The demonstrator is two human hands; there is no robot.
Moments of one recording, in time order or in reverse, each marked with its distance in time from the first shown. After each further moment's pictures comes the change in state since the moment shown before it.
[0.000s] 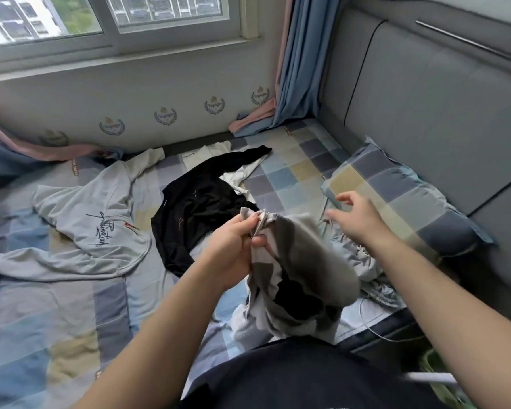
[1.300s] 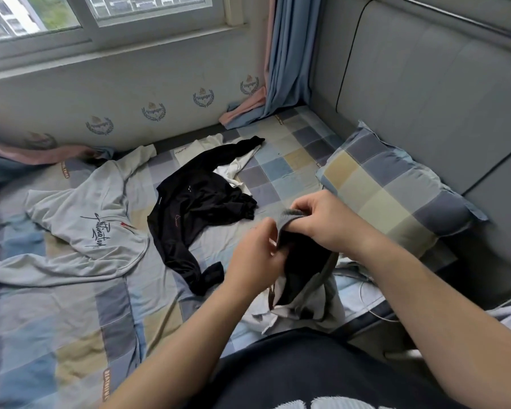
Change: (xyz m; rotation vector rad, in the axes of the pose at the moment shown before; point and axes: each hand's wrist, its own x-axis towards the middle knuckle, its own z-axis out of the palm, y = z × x) left_hand -0.004 -0.044 0.007 1.340 0.088 0.480; right_hand -0.060 -0.052 0.014 0.088 -0.372 -0.279
